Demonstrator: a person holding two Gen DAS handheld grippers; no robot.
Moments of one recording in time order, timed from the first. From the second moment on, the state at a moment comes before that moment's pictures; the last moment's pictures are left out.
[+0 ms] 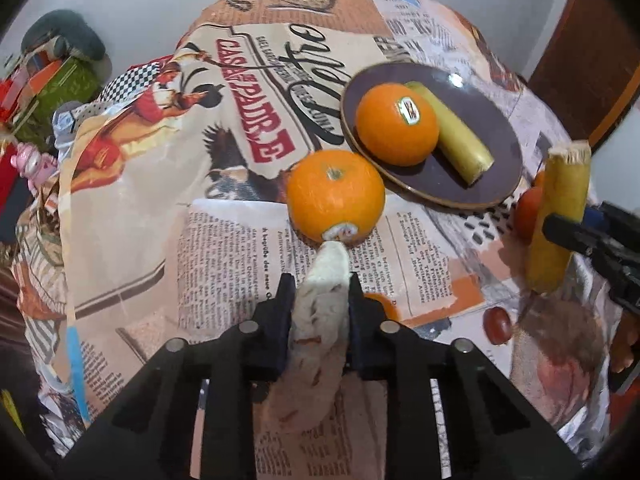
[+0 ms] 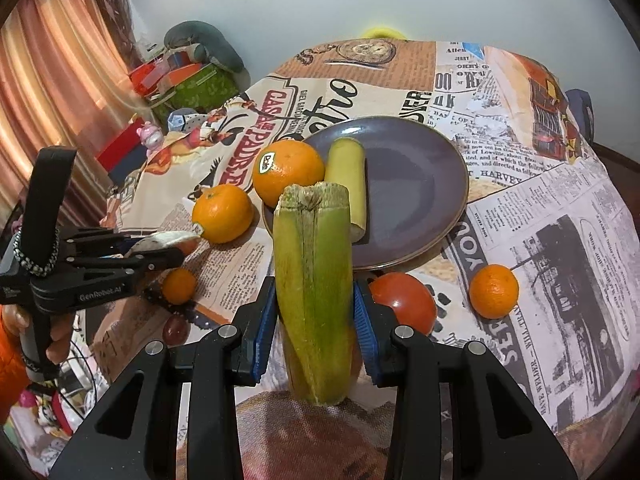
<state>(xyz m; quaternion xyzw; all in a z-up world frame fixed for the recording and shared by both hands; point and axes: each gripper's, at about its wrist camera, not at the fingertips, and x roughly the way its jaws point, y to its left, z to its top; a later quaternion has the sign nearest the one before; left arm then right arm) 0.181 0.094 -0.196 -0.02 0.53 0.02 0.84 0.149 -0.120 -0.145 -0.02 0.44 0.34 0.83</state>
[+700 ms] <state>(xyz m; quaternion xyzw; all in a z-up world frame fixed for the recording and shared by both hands) 0.180 0.062 -0.125 -0.01 0.44 0.00 0.90 0.157 -0.150 -0.092 -0.02 0.39 0.30 0.87</state>
